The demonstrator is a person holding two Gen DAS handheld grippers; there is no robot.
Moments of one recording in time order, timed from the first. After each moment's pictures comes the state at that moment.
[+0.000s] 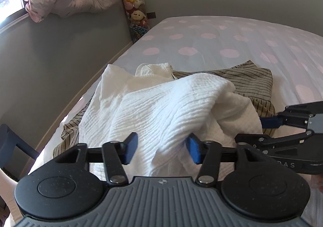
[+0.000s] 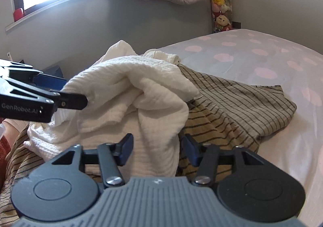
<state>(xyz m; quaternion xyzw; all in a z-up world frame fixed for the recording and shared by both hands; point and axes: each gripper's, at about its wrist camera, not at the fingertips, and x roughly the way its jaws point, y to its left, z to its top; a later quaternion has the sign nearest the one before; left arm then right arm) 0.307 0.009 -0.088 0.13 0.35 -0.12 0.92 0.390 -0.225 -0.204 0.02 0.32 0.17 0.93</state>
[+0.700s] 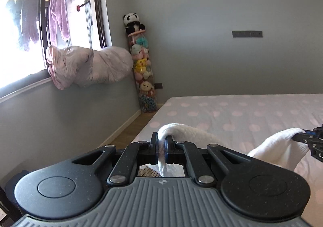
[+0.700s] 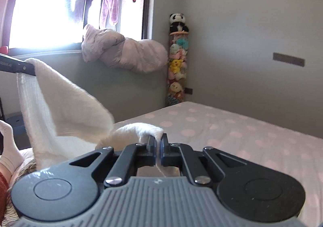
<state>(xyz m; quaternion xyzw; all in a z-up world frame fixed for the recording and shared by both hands) 0.197 -0.012 0.137 0.10 0.16 -0.13 0.97 0.238 -0.325 -0.001 -0.04 0.13 0.03 0.99</state>
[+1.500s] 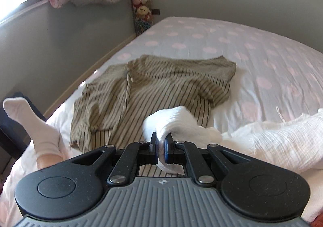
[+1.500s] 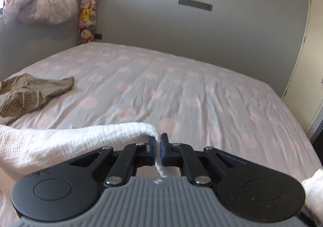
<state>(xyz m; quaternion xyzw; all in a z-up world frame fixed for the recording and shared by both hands) 0.135 0.046 -0.034 0.09 0.39 -0.12 0.91 0.010 -0.489 -0.083 -0.01 0.30 -0.20 0.93</state>
